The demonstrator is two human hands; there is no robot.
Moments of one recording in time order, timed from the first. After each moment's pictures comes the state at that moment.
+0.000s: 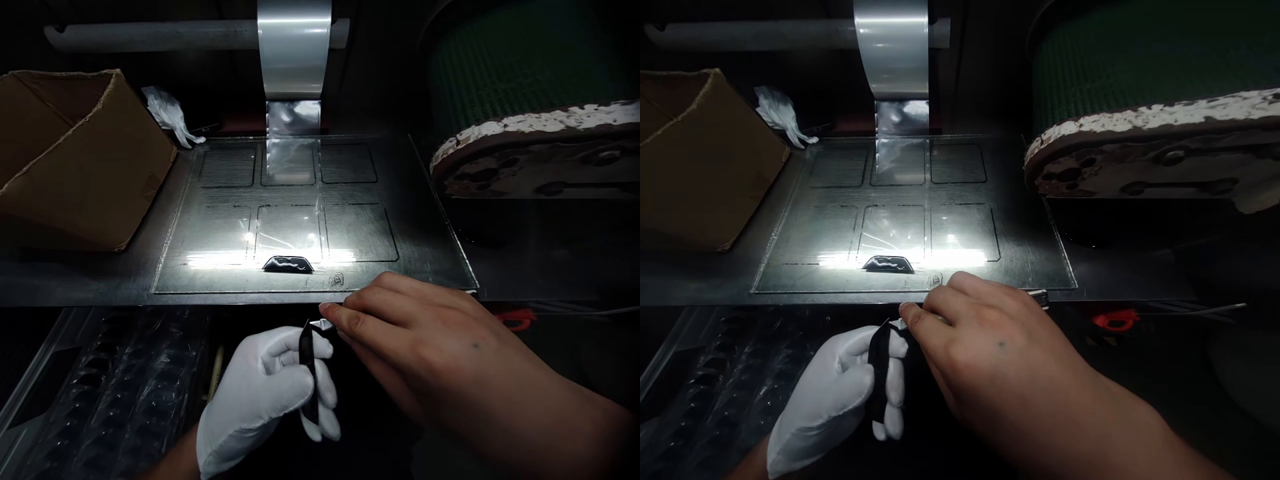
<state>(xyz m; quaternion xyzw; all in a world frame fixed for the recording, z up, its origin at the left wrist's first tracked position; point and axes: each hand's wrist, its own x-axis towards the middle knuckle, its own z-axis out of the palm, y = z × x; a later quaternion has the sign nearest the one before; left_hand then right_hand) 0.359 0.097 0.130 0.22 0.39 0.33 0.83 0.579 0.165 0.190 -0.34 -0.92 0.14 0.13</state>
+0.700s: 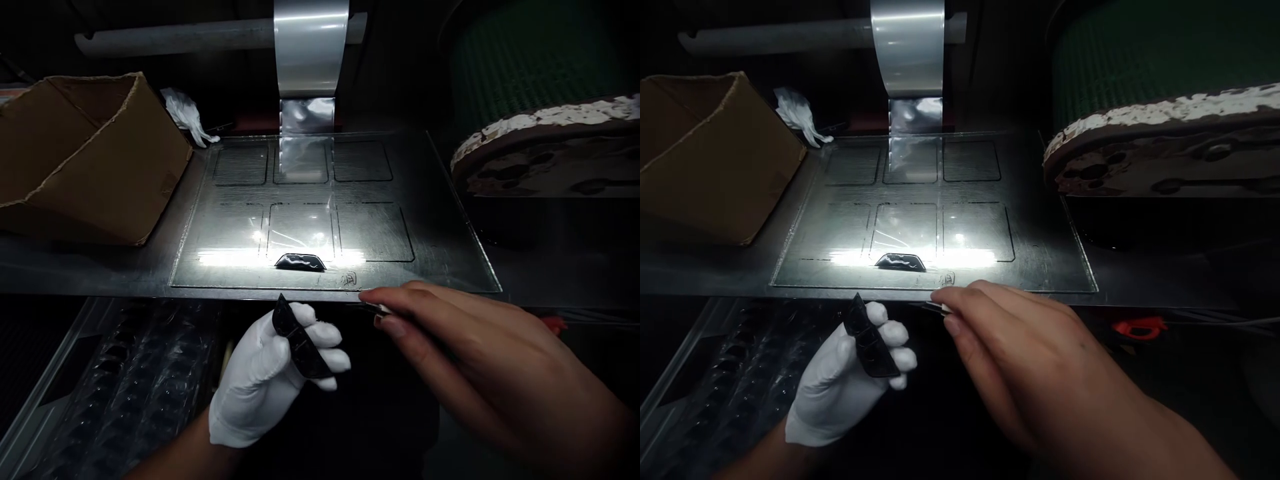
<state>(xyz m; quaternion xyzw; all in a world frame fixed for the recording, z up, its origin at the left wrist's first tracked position) 0.356 0.095 0.116 0.13 0.22 0.51 0.82 0.595 0.158 0.181 -0.37 -0.88 0.19 0.24</state>
